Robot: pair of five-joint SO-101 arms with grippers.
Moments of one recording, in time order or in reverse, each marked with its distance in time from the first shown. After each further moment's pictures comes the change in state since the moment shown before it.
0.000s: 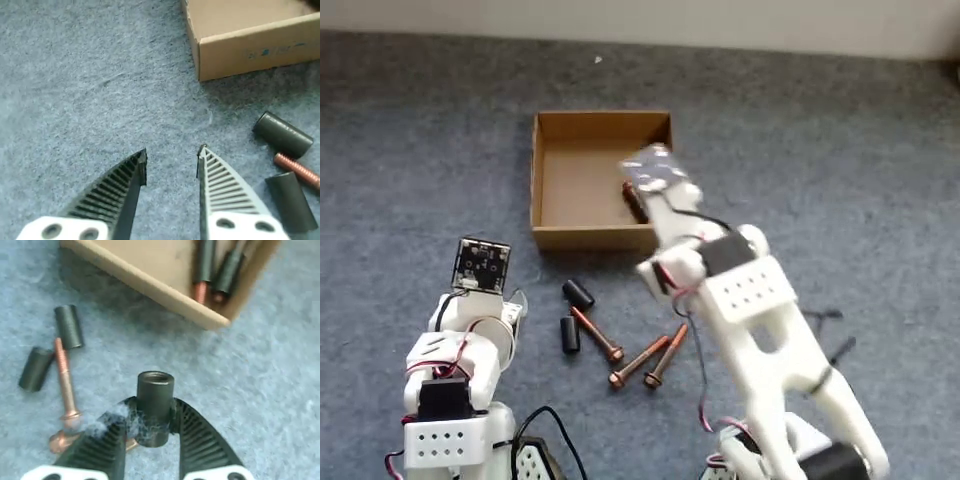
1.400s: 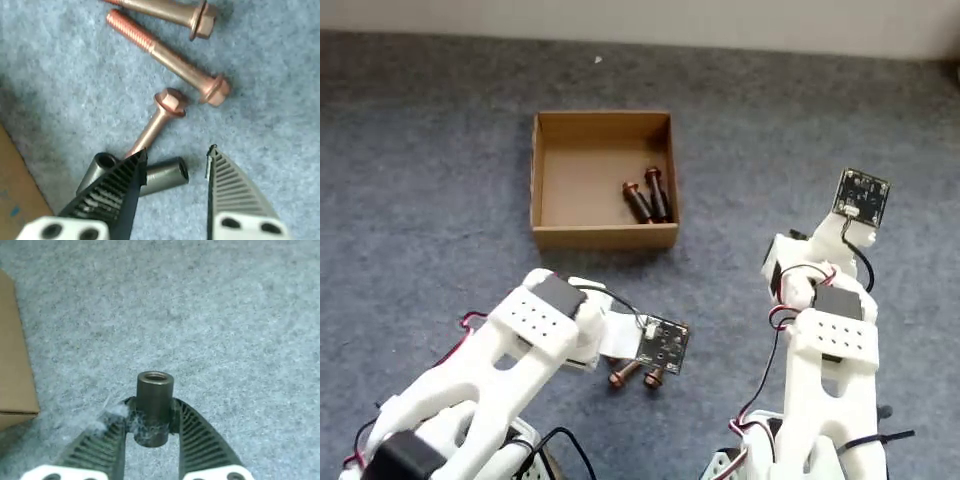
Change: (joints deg) left arm 37.5 65.0 -34.1 6.7 -57.1; right arm 33.3 -10.1 21.0 -27.0 -15.0
